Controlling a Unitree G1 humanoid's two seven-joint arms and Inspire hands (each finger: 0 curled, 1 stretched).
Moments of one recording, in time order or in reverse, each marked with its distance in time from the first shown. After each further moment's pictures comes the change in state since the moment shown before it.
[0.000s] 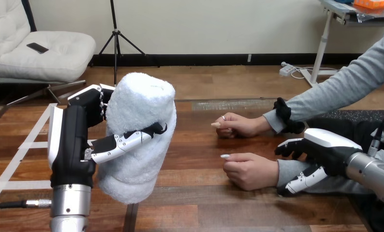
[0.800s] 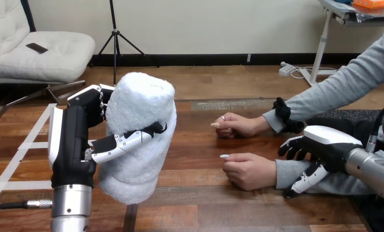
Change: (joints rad) left arm 0.001 -0.010 0.003 0.000 0.000 0.000 -0.001; right arm -0.035 0.000 0.039 0.010 -0.033 0.043 -0.028
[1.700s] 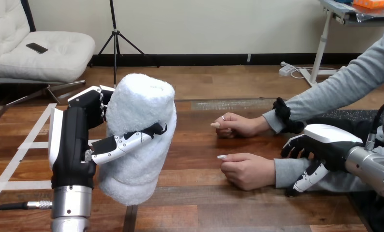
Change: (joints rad) left arm 0.005 -0.001 0.002 0.000 -0.001 0.000 -0.008; right arm -0.010 0.000 0.025 0.000 -0.013 0.022 -0.017
